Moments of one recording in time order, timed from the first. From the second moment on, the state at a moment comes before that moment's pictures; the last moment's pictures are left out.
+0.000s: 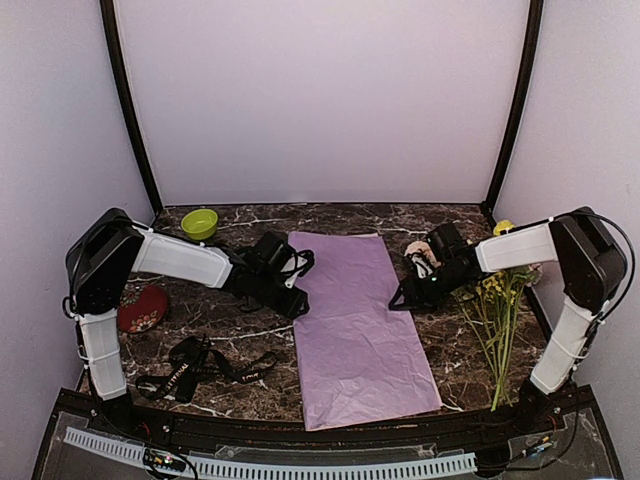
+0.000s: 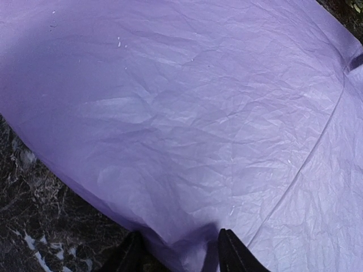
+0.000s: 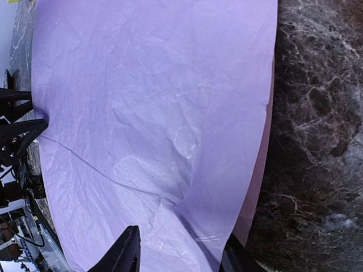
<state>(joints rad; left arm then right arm) -0.76 1.95 1.17 -0.20 0.07 -0.17 0.44 1.75 0.93 -0.32 -0.51 0.39</state>
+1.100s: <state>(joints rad) -0.80 1.37 1.03 -0.03 0.21 -0.02 0.57 1.47 1.10 0.04 -0.63 0.64</state>
